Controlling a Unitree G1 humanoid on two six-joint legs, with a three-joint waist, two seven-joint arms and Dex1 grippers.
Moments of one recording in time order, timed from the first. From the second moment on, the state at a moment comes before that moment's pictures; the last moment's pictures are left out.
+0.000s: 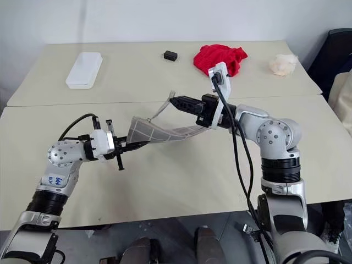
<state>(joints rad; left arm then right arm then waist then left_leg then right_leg) -0.49 0.63 -0.08 0.25 -0.31 -0.42 -1.03 -0.87 -0.39 -0.11 -0.02 1.00 1.03 0.55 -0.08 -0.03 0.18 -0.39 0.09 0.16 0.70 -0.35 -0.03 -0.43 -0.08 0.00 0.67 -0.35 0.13</state>
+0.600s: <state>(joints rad) -0.50 0.60 0.02 0.24 -0.37 -0.25 -1.01 -0.75 -0.56 -0.13 -0.07 0.89 0.91 0.74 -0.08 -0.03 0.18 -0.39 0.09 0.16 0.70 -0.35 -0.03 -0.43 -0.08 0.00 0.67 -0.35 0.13</state>
